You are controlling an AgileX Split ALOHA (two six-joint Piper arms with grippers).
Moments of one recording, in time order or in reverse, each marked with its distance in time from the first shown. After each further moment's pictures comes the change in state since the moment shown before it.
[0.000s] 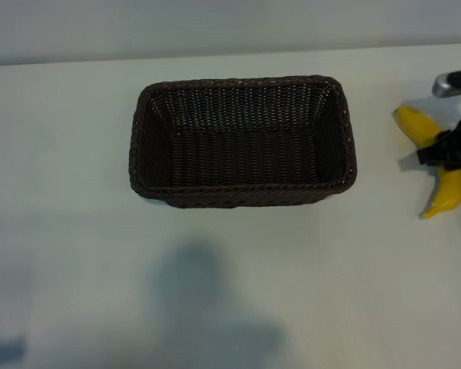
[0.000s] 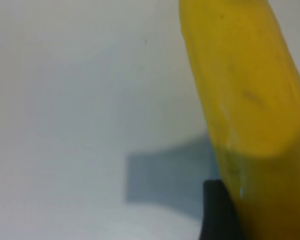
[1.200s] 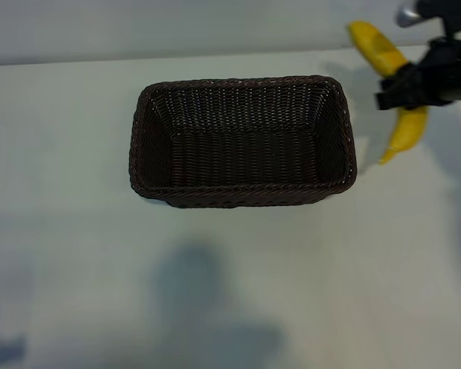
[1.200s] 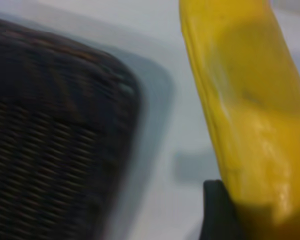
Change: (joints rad) left arm 0.000 0.000 0.000 0.000 0.000 -0.001; right arm 0.253 -0.227 -0.082 0.050 -0.018 0.022
